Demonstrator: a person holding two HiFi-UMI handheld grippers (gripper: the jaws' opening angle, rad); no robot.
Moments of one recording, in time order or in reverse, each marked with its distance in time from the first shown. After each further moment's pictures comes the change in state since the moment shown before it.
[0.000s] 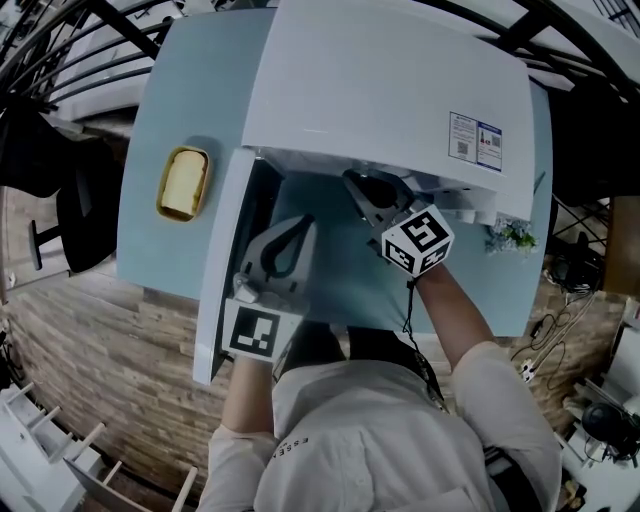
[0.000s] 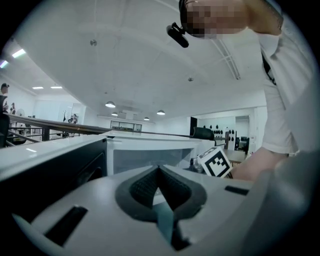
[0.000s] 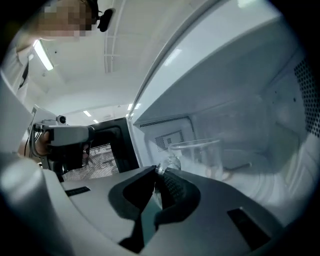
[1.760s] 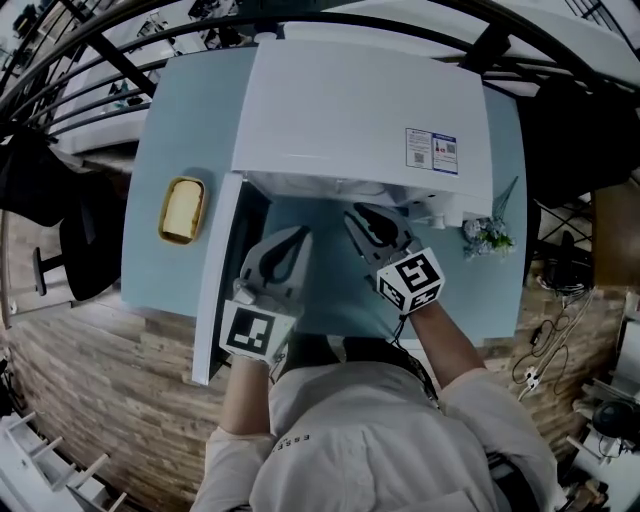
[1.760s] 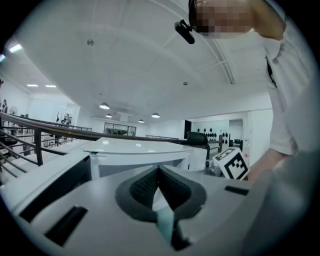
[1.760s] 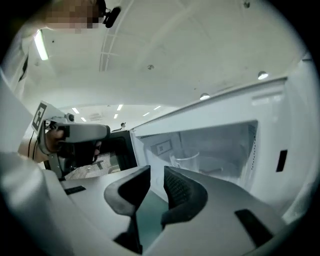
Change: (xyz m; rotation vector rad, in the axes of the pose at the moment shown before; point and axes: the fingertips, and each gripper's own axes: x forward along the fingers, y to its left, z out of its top) left arm 0.004 -0.024 0.034 0.018 -0.048 -0.071; right arm -0.067 0.011 0.021 -0.017 -0.033 -0.169
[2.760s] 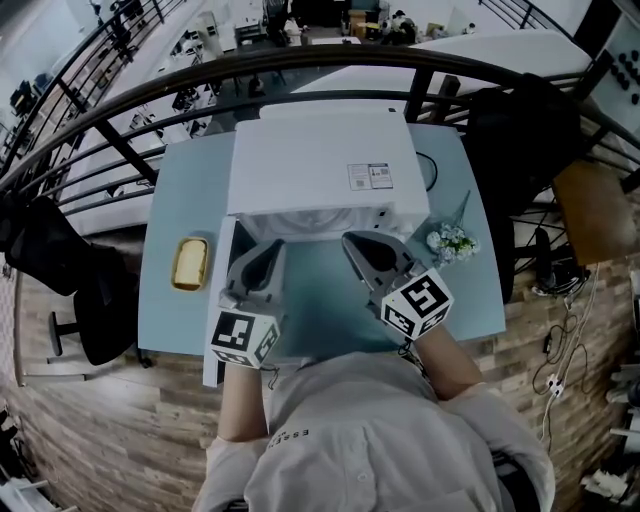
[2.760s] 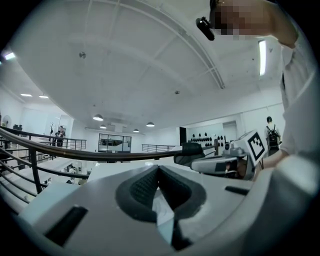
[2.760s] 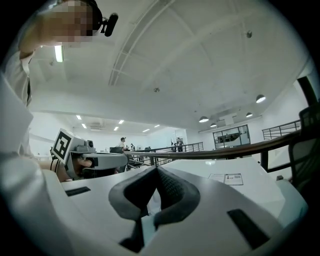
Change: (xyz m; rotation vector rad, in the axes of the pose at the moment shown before) left arm -0.035 -0.026 0.086 0.120 -0.109 -0.049; right arm -0.111 0.051 0.134 -0.098 -0.221 -0.045
